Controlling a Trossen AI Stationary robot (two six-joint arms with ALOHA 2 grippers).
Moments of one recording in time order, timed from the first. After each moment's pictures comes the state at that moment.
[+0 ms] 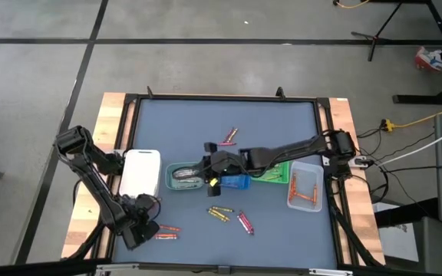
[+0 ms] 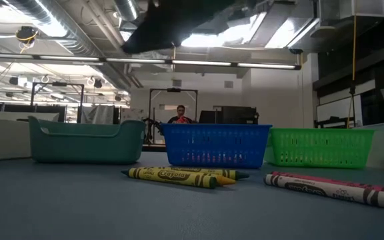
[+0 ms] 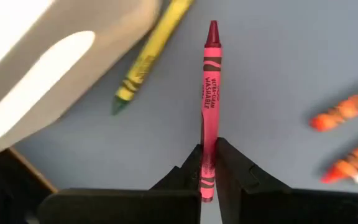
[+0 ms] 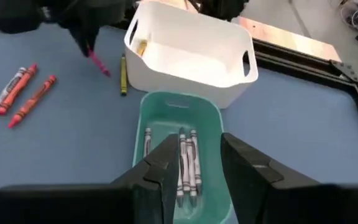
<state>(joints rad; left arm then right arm) -0.99 1.59 0.88 -0.87 -0.13 -1.89 0.14 1.96 1.53 -0.11 0.14 -0.19</state>
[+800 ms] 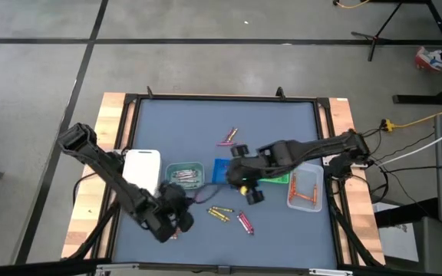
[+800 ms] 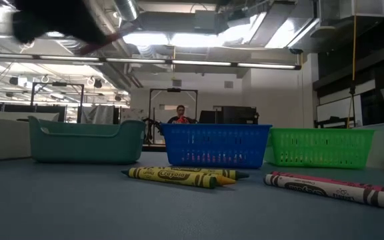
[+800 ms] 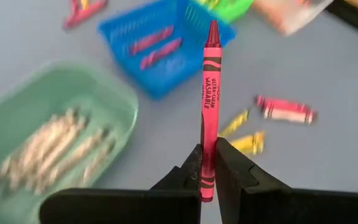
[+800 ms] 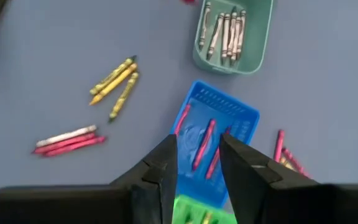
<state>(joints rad) -0.71 1.59 1.08 -0.59 -0.80 -1.30 0.26 1.83 1.93 -1.19 0.11 -0.14</state>
